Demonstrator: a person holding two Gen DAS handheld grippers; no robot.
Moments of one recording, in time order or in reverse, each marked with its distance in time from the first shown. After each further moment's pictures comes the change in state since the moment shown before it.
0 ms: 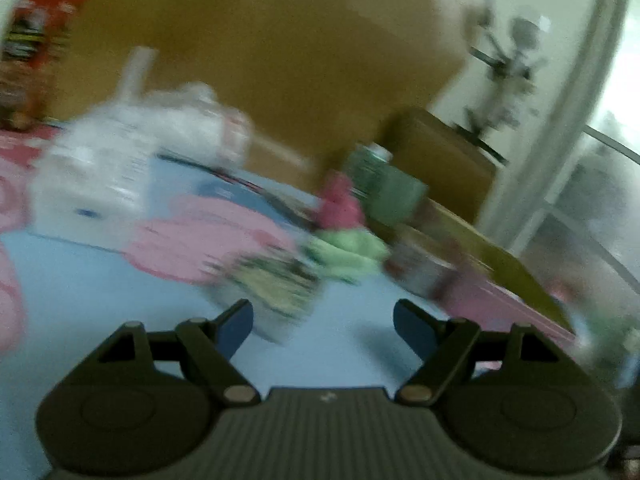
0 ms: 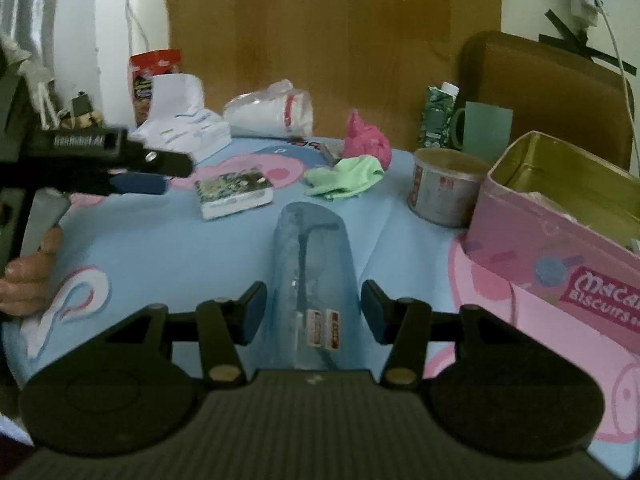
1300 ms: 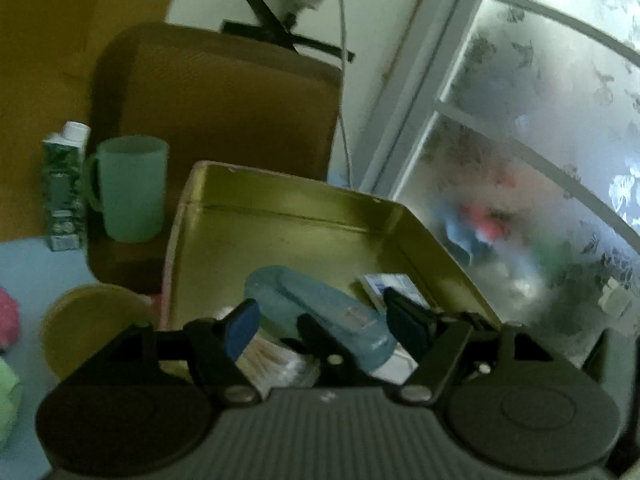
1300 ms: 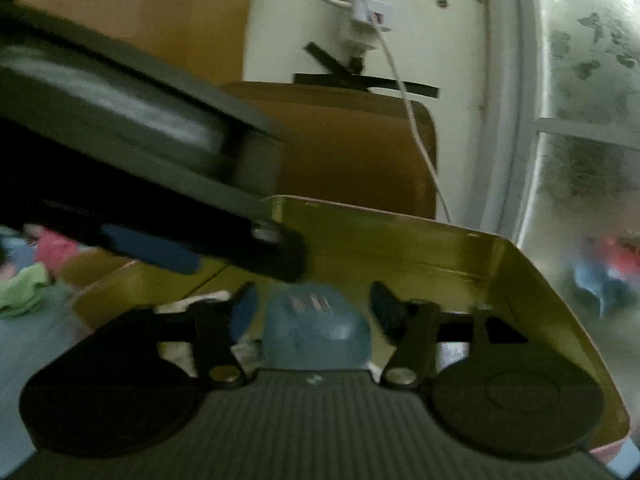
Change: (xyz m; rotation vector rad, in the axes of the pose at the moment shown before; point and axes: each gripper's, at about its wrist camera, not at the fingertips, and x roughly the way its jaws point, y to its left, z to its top) left arm 0.218 -0.229 0.045 0.287 0.189 -0.206; right arm 0.023 -0.175 0.026 0.142 -0.256 -0.544
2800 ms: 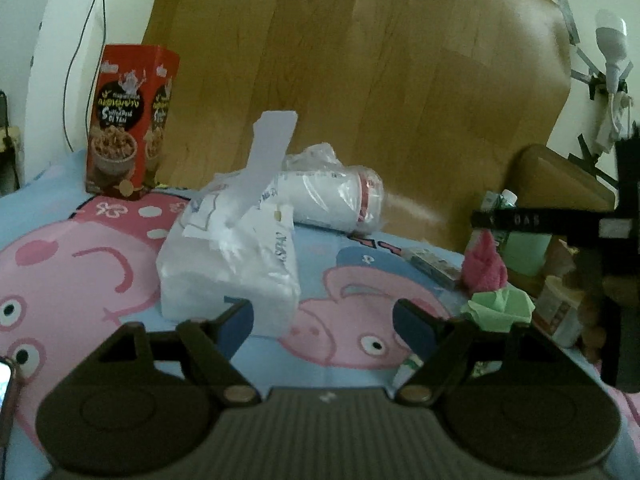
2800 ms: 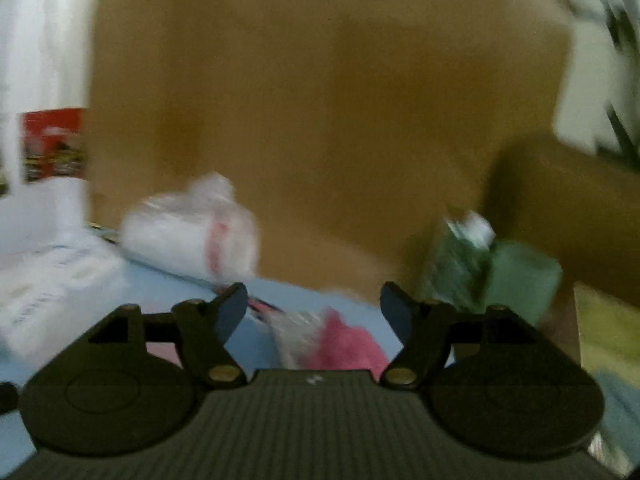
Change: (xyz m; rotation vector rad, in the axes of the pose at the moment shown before) left arm -0.246 0.212 -0.143 -0.271 -0.304 0.635; right arm 0.075 0.234 0.082 -0.139 0.113 0.355
